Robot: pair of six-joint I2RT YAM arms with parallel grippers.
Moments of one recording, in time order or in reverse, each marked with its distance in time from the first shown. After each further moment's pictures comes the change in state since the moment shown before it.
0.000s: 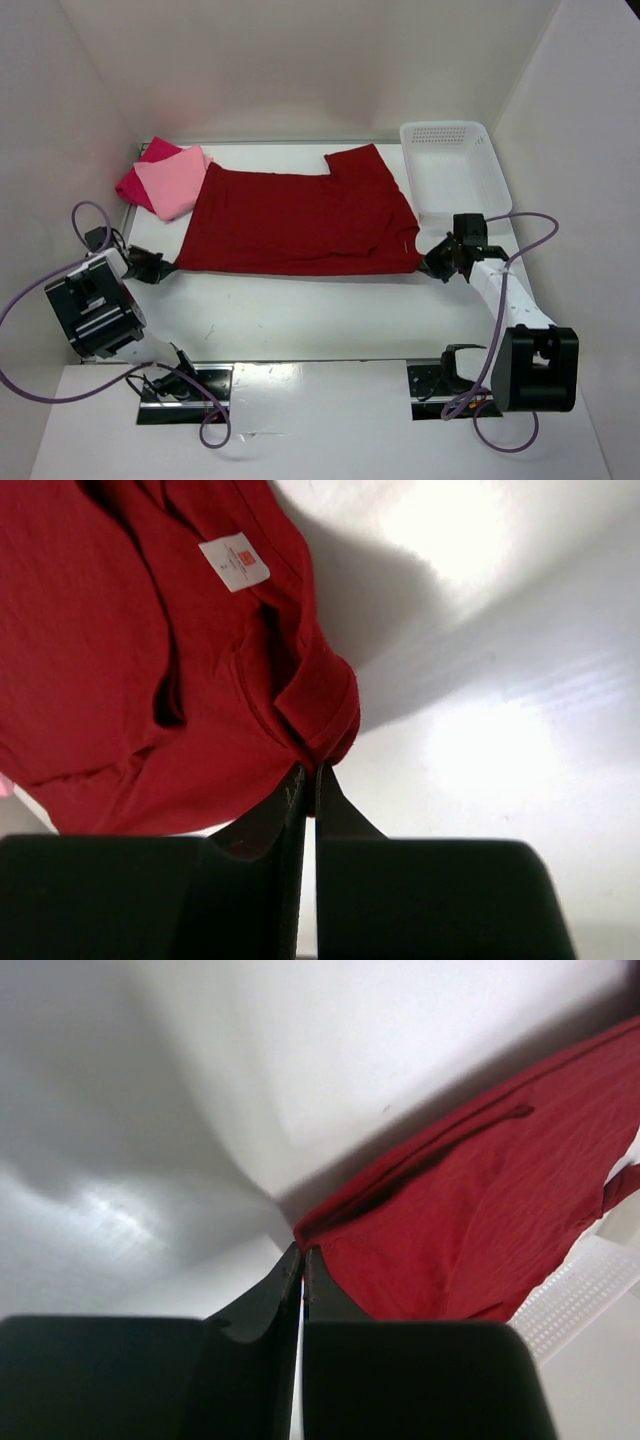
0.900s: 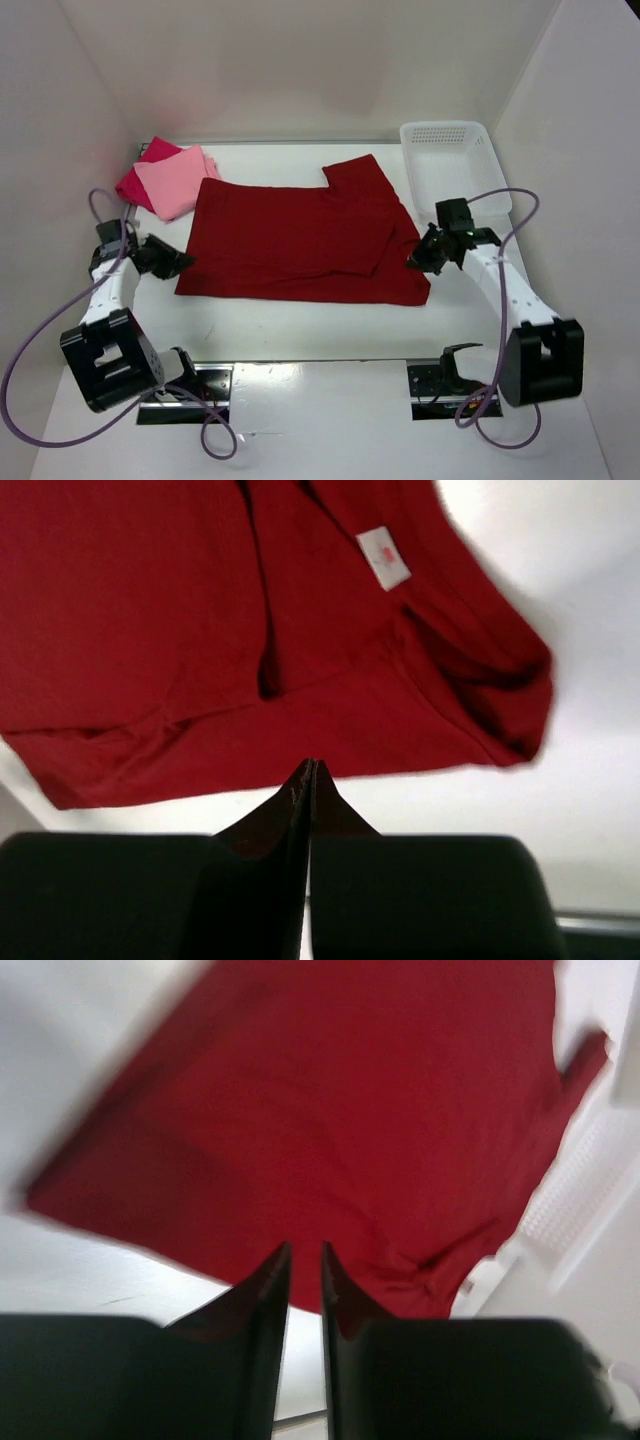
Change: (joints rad) left arm -0.076 -0.312 -0.047 -0.196 0.098 0.085; right arm 0.138 -0.010 0.177 -0.227 0.010 -0.086
